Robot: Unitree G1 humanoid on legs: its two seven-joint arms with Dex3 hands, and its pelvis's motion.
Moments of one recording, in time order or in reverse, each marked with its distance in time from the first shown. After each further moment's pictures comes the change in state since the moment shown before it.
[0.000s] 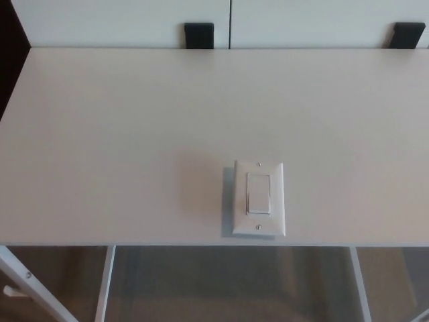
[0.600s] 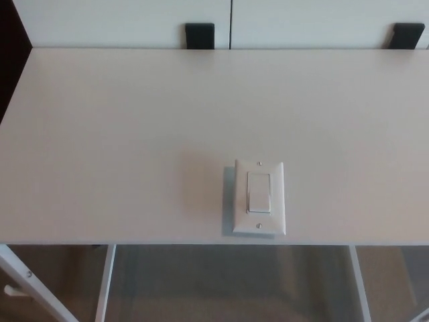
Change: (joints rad) left_arm -0.011 0.003 -0.007 -0.003 0.006 -0.002 0.000; right_arm 0.253 0.014 0.067 -0.541 -0.001 -0.087 0.031
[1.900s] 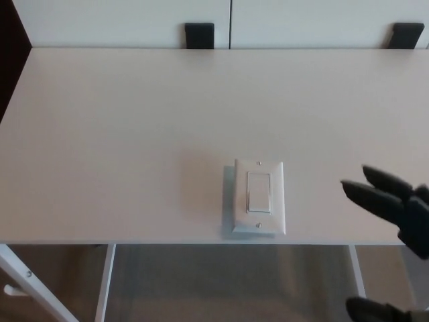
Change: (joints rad) left_arm -0.006 0.002 -0.011 -0.042 0.000 0.001 0.000; right_arm -0.090 0.024 -0.058 -1.094 -0.239 0.029 -0.028
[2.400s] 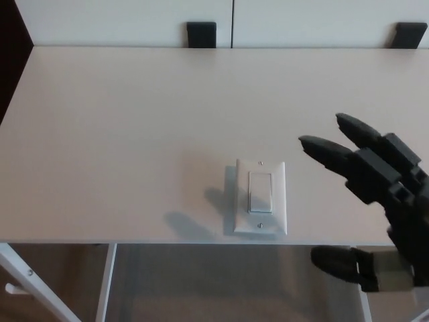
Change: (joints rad) left_arm -0.002 0.000 0.000 -0.012 0.000 0.000 0.000; right_arm -0.271 -0.041 0.071 0.138 -0.267 0.098 -0.042
